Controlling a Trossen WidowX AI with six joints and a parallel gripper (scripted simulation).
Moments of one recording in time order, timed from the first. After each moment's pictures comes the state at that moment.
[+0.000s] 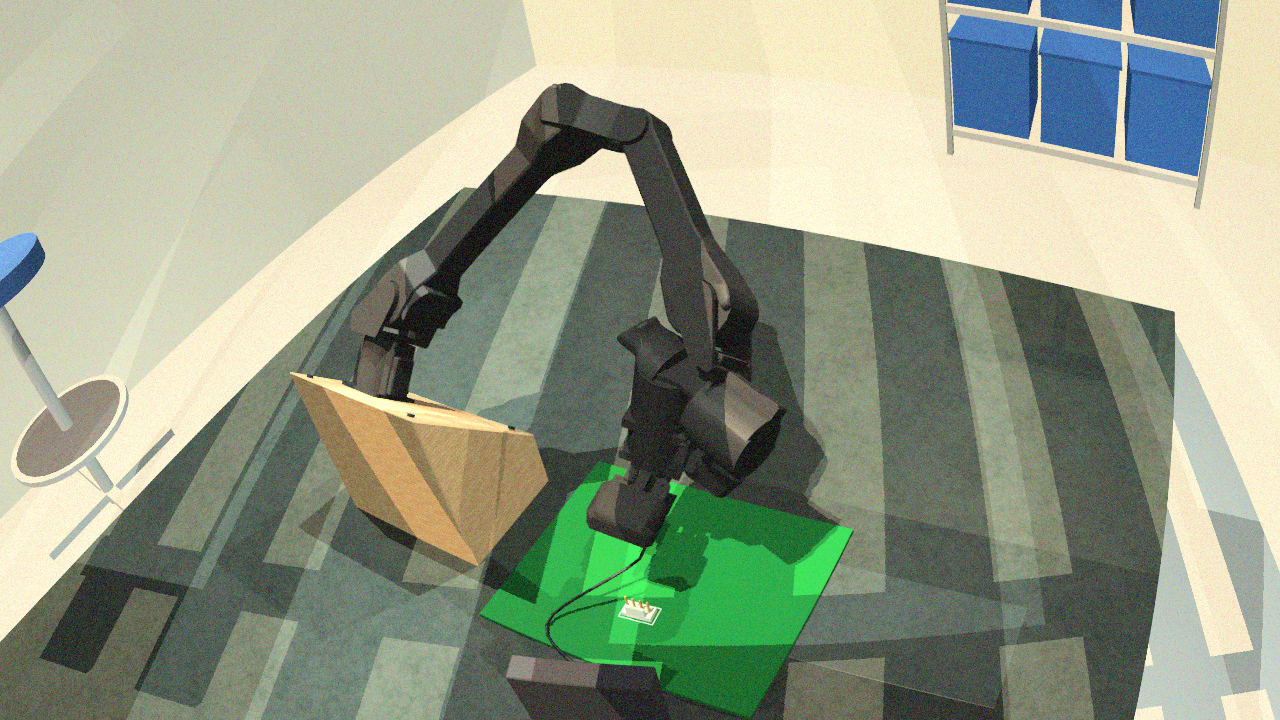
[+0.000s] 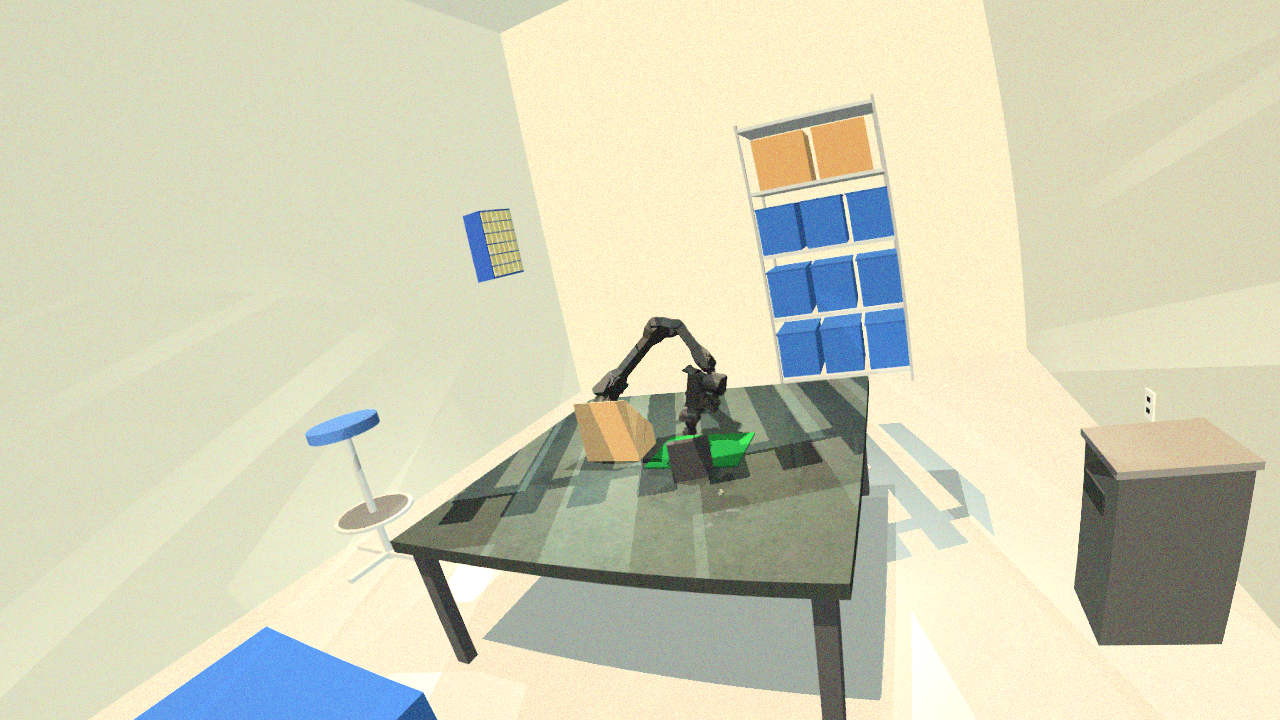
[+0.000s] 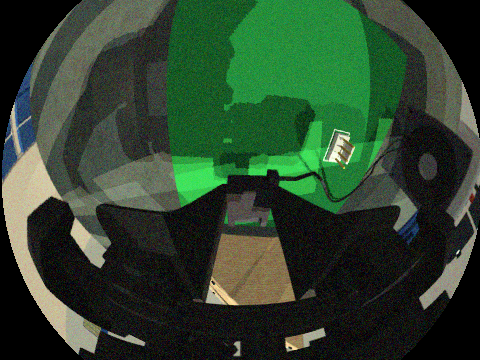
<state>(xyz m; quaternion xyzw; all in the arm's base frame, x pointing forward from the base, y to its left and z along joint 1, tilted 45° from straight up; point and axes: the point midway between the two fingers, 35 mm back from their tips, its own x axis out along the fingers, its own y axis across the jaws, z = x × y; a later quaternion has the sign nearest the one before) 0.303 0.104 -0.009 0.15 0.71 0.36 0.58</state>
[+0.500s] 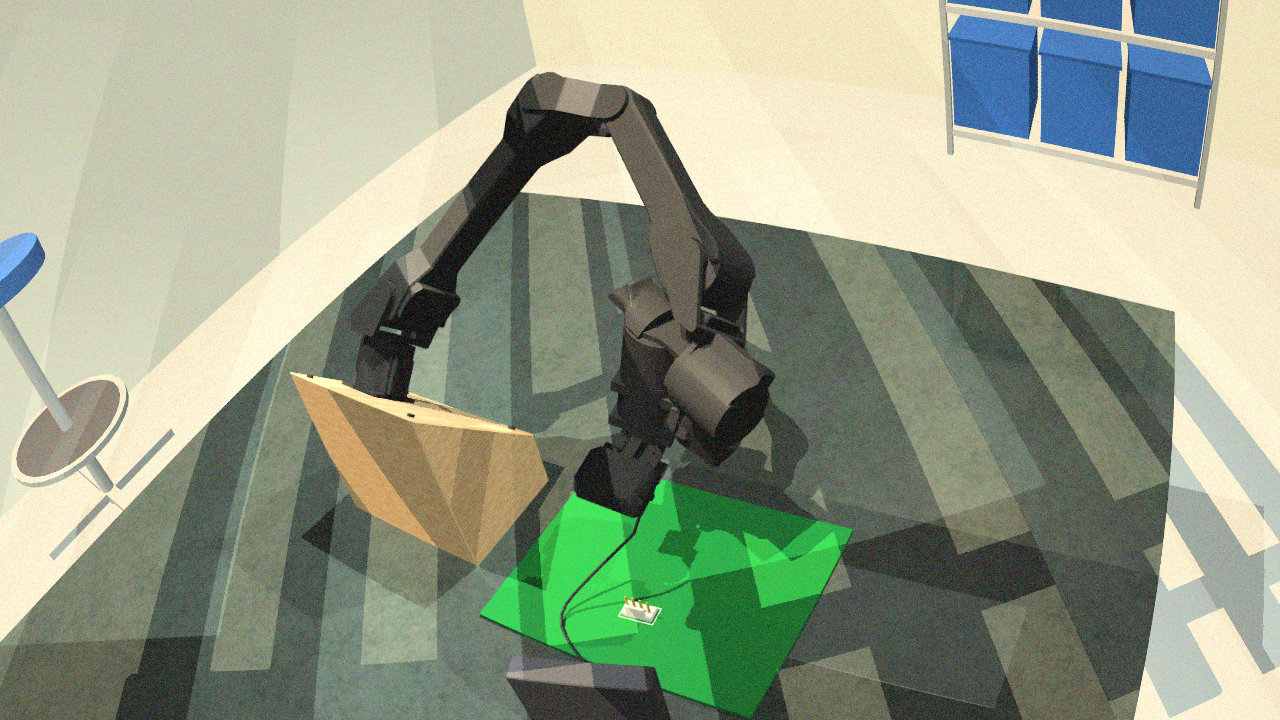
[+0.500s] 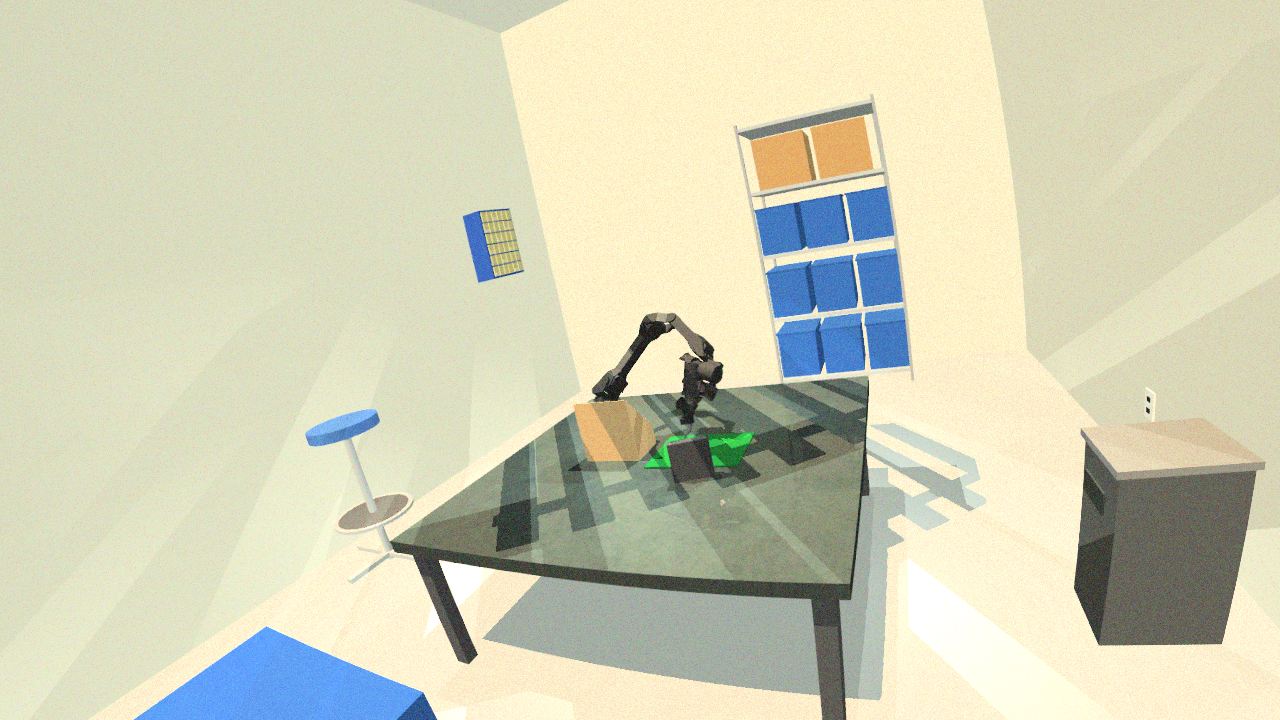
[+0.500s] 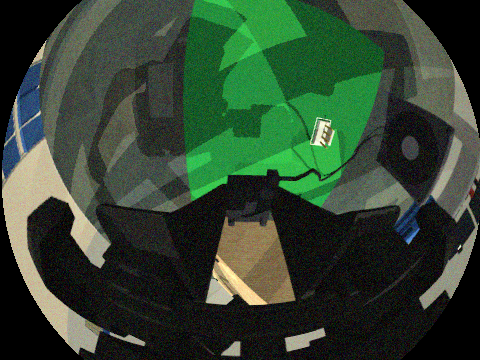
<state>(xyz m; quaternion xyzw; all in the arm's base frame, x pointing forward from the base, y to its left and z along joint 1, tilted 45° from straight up) 0.304 0.076 0.019 0.16 0.71 0.36 0.58</state>
